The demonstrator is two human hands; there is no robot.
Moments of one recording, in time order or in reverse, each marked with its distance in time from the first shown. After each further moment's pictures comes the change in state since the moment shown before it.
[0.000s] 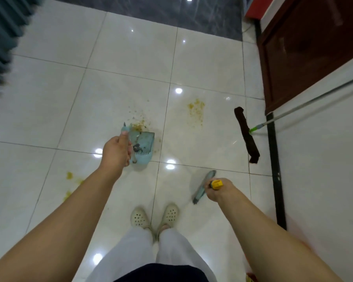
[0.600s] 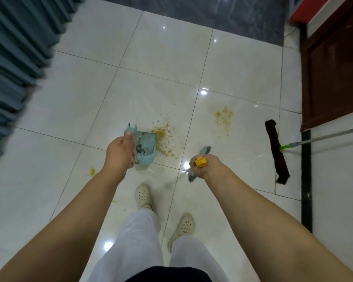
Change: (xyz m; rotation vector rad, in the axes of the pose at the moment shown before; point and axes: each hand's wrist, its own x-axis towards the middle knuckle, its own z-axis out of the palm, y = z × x) left_hand 0.072 0.031 -0.054 -0.050 0.123 -0.048; right_hand 0.017 0.019 0.201 0.017 -0.085 0.267
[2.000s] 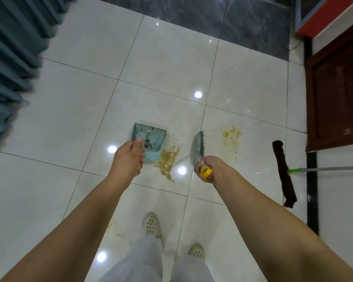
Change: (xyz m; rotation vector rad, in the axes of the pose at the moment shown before) left_hand 0.223 0.101 -0.044 -0.033 -0.148 -0.060; right_hand 0.087 -0.014 0.239 -0.360 0.126 -0.075
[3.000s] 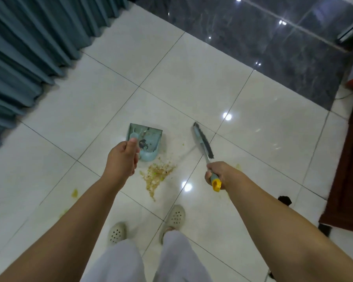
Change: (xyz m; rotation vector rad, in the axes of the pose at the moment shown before) left_hand 0.038 0.085 0.169 -0.110 0.337 -0.003; right_hand 0.035 -0.246 -0.011 -0.718 -0.059 -0.077
